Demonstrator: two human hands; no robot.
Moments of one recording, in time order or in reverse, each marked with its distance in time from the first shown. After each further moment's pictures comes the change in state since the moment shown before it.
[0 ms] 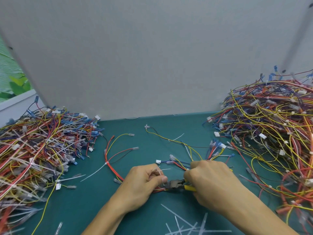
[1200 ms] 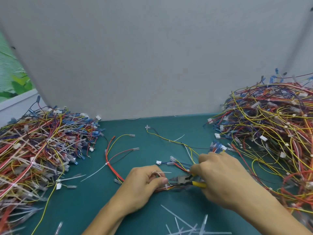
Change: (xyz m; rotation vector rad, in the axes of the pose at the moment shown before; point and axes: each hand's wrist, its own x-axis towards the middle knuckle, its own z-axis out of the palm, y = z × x) left_hand -0.004 0.004 -0.003 0.056 0.016 0.065; right_hand -0.006 0.015 -0.008 -0.011 0.107 0.049
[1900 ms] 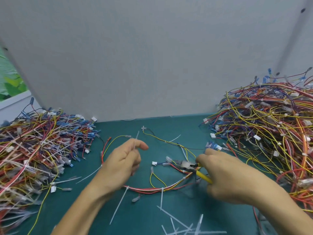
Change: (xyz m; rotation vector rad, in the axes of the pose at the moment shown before) left_hand 0.014 0.012 -0.037 -0.439 0.154 -0.038; right_hand -0.007 0.021 -0.009 0.304 -0.118 0.106
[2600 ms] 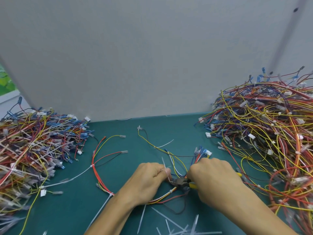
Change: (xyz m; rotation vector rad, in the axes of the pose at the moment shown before) left_hand 0.010 -0.026 0.057 0.585 -0.279 0.007; right_hand 0.005 -0.021 0.017 -0.319 -0.015 0.046
